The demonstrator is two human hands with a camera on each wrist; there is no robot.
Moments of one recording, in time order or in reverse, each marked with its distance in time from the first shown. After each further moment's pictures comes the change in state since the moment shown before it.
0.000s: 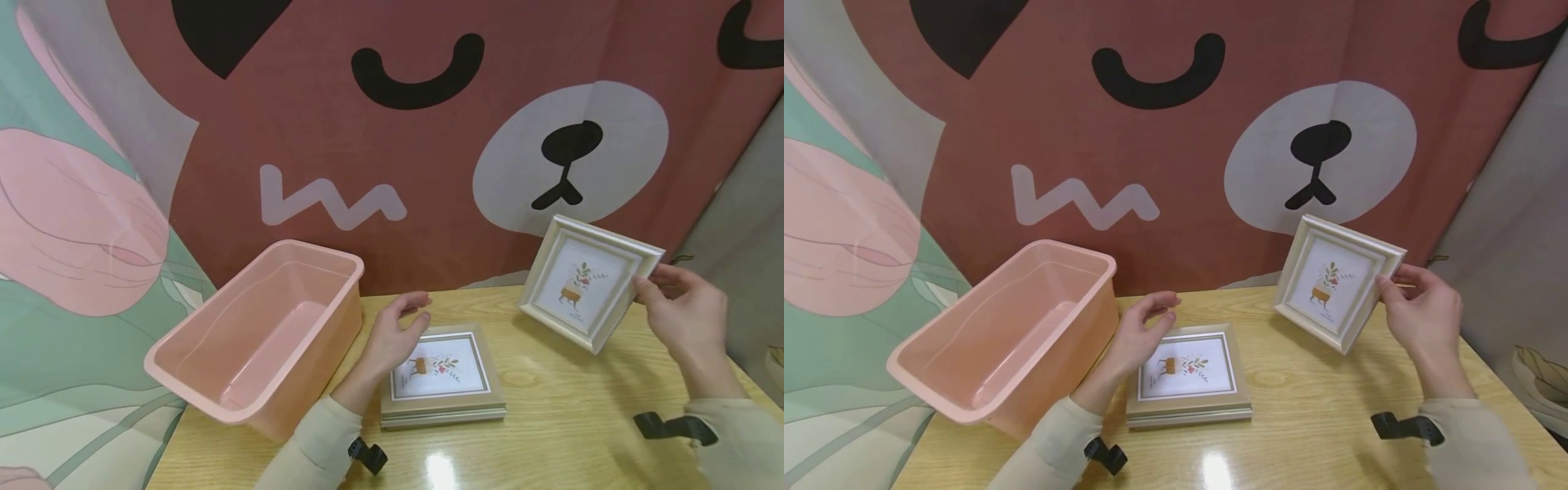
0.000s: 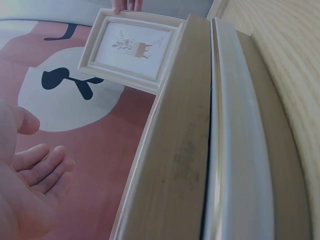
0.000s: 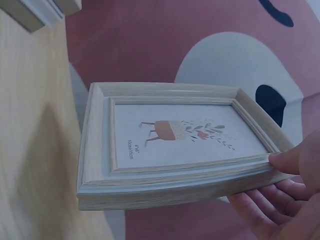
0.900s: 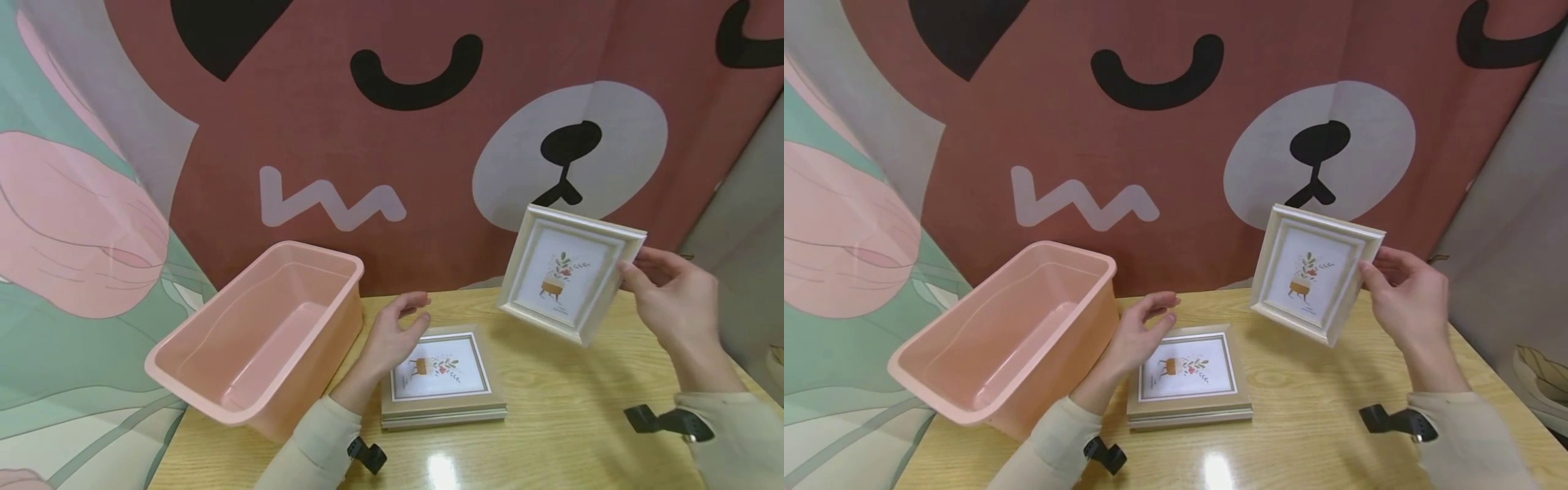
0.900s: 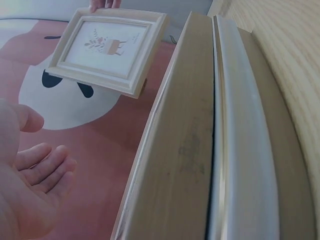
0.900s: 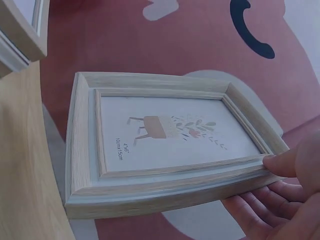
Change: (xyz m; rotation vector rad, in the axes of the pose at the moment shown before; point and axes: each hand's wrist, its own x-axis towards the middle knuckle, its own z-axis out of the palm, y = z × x) left_hand 0.001 0.000 -0.002 0.000 -0.013 -0.017; right_hand -0.007 -0.043 0.006 0.142 -0.011 -0.054
